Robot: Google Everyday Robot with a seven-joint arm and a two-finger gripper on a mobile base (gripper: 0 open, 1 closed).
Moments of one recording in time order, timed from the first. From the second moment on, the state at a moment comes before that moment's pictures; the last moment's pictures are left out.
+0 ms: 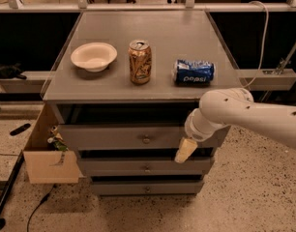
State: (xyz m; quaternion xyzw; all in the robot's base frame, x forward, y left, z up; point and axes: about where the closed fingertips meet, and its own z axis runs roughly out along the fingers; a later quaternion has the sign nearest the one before) arm 0.576 -0.131 0.621 -0.58 0.79 0.02 0.20
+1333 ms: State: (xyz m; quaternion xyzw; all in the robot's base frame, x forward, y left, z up) arm 0.576 -0.131 0.624 -0.58 0.79 0.02 0.20
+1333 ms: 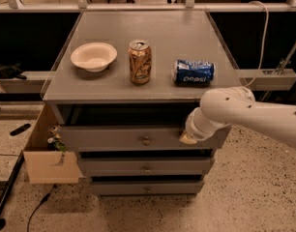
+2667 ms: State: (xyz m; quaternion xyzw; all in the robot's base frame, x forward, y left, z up) arm 0.571 -0.140 0.634 -0.58 0.79 0.03 0.20
